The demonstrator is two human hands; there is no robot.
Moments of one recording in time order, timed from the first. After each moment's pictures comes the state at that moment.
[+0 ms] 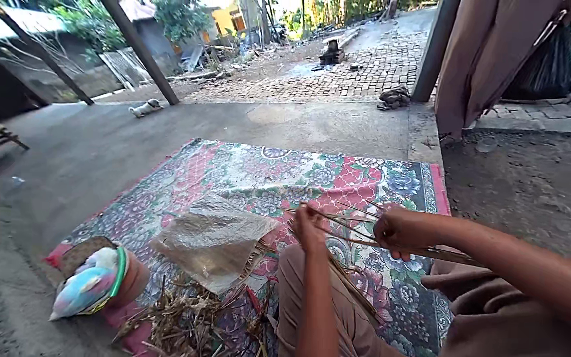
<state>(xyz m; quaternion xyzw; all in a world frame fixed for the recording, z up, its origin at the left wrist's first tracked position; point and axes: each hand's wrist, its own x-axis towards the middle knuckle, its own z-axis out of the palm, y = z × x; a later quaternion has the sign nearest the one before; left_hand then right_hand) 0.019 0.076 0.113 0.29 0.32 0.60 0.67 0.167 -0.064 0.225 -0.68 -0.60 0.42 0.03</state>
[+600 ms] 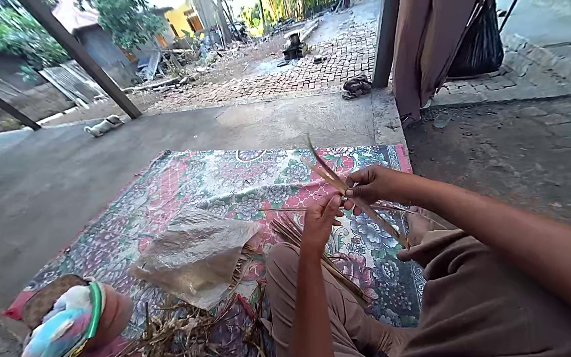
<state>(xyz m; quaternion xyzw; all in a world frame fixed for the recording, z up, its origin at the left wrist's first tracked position) -0.004 0.041 0.165 0.67 0.16 0.28 0.67 0.163 -0.057 0.240 -0.63 -0.45 0.46 0.43</state>
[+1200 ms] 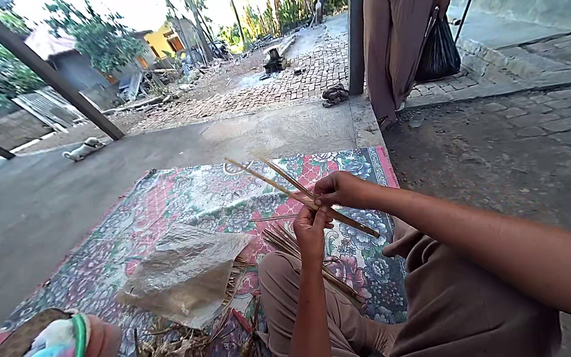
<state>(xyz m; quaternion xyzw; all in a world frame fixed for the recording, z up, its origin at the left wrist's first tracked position) 0.007 0.032 0.136 0.56 0.15 0.45 0.68 0.136 -0.032 0.240 -0.68 -0.59 0.26 0.36</state>
